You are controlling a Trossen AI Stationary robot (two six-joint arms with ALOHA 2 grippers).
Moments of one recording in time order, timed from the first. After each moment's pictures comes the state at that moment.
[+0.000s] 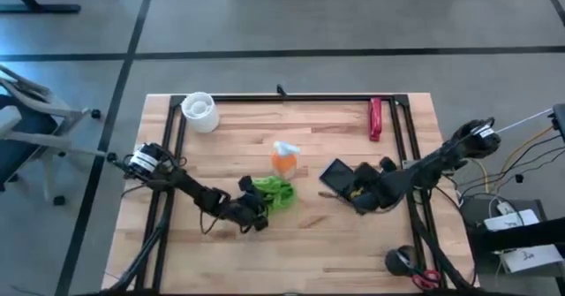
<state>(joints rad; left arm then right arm) -0.40 1.91 0.61 0.62 -0.66 -0.44 0.36 1.37 0.63 -0.86 0.58 1.26</state>
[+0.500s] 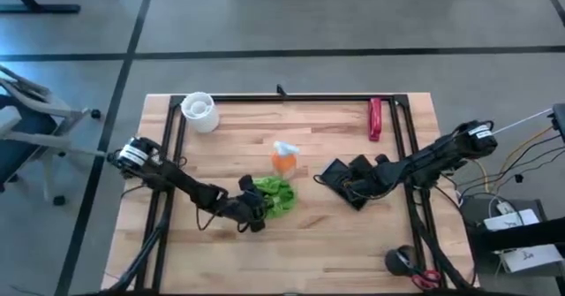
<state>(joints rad) -0.42 1.71 0.60 0.42 -0.56 -0.44 0.23 1.44 0.55 -0.60 0.50 1.16</state>
